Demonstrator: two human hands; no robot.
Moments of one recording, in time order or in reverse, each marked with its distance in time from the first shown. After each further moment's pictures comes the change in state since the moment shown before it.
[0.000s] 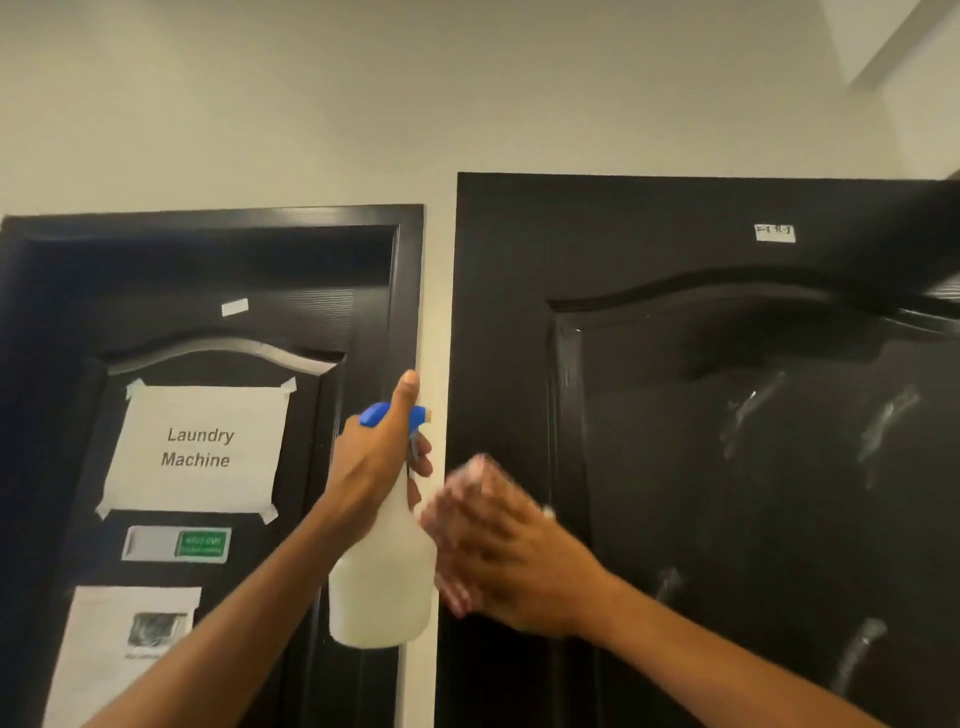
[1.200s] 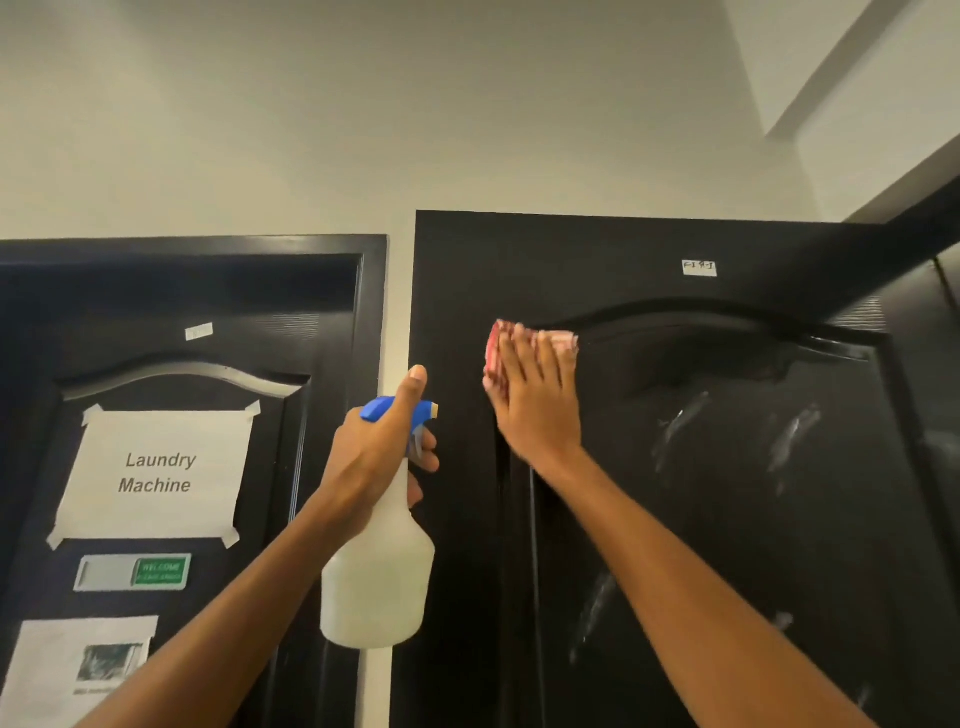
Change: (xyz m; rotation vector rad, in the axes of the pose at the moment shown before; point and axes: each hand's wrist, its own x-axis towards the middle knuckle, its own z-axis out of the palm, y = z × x) left_hand -0.015 0.042 0.027 -0.056 -0.139 0.074; right_hand 0.051 0.135 -0.048 -0.018 0.141 0.810
